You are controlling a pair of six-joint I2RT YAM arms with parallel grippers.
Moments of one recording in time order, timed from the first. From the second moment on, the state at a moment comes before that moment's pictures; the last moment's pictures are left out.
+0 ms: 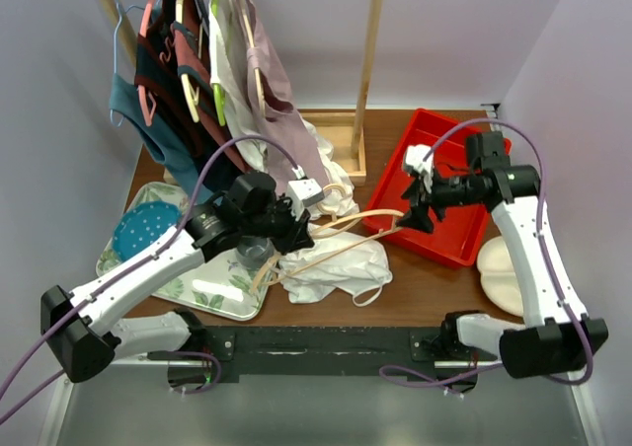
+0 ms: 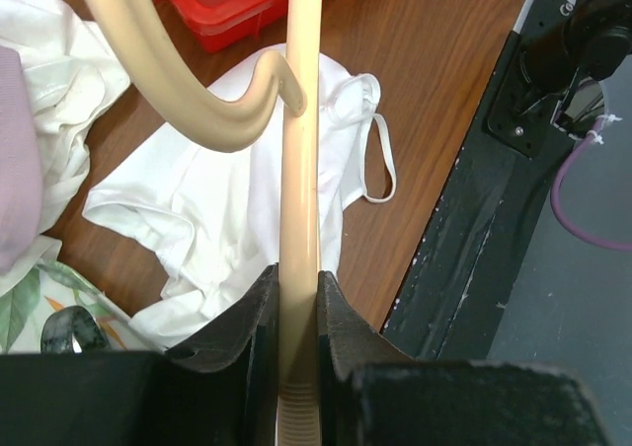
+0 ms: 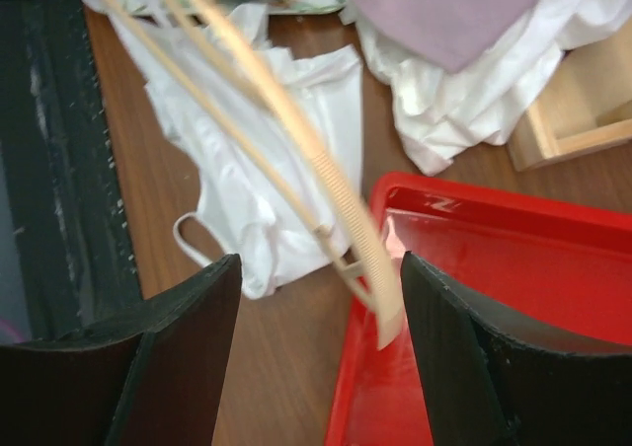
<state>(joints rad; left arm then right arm) -0.78 1.15 1.03 -0.53 0.40 -0.02 0.10 1.22 1.34 -1.17 -0.88 -0.92</state>
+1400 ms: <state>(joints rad) -0.76 1.09 0.96 -0.42 0.34 -0.15 0.71 1.29 0.70 -0.61 -0.33 -0.85</state>
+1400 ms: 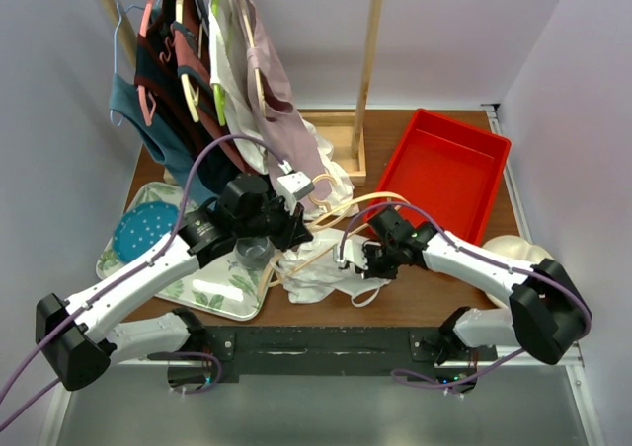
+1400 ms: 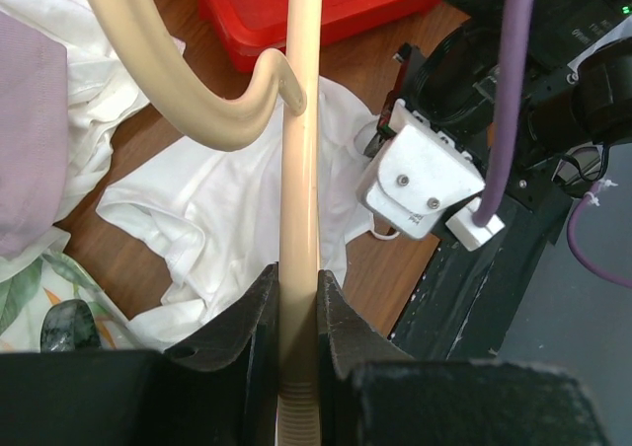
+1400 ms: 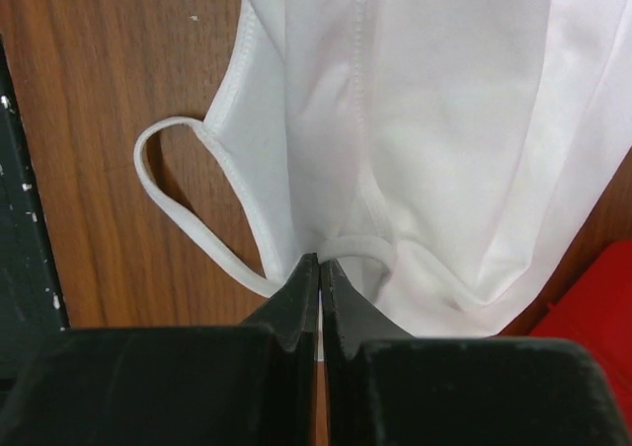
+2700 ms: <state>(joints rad) -0.70 1.02 0.88 -0.43 0.40 -0.13 0.17 1.22 0.83 -0.82 -0.50 -0.81</state>
